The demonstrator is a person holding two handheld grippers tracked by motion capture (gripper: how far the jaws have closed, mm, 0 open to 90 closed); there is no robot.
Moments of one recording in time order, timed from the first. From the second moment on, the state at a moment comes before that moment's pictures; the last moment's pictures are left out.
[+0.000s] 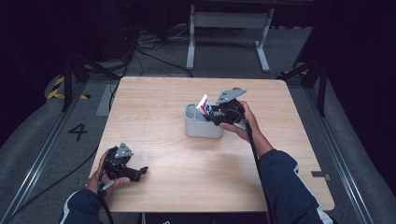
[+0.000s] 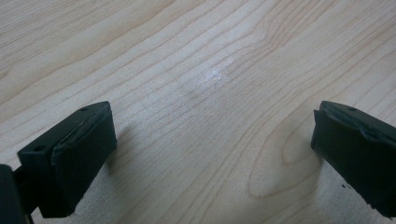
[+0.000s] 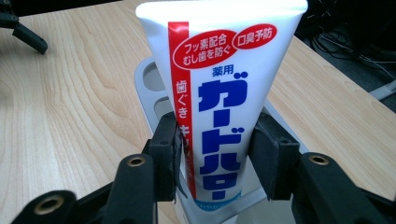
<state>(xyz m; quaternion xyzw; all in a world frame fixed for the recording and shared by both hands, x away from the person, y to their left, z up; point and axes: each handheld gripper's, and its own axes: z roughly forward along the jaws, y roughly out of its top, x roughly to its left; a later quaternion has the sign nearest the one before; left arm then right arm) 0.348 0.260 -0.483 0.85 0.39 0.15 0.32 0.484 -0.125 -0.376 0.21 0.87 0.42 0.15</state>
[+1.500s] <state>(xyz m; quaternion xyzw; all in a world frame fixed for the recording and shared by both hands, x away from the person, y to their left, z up) 0.348 0.260 -0.483 0.85 0.39 0.15 0.32 0.443 -0.160 -0.344 0.20 0.87 0.41 0.20</state>
